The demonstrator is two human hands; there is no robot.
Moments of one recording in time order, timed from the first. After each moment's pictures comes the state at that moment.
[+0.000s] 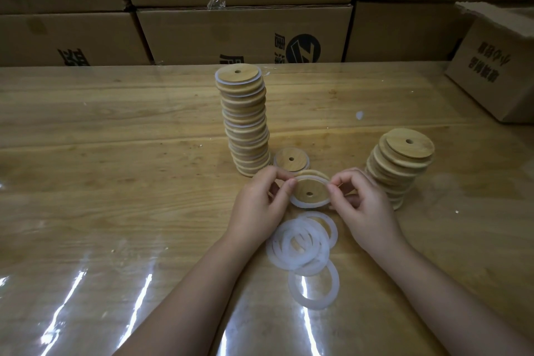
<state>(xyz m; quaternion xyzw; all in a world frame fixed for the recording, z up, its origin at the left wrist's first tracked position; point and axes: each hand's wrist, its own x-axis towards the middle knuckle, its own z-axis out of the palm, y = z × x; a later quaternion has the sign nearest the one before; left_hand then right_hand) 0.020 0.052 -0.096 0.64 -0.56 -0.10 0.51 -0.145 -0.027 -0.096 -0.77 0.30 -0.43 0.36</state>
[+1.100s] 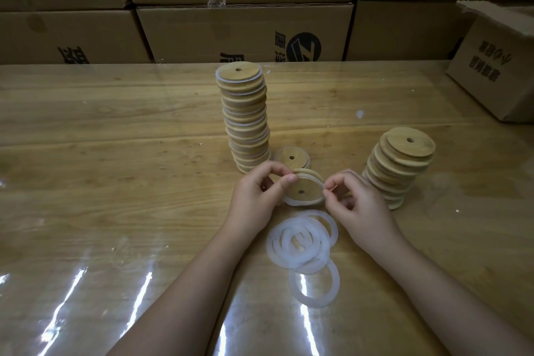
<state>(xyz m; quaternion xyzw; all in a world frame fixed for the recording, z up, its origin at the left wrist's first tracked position) 0.024 0.050 -0.085 0.62 -0.50 -0.20 0.57 -0.144 -0.024 -0.091 -0.81 0.31 -0.37 0.34</state>
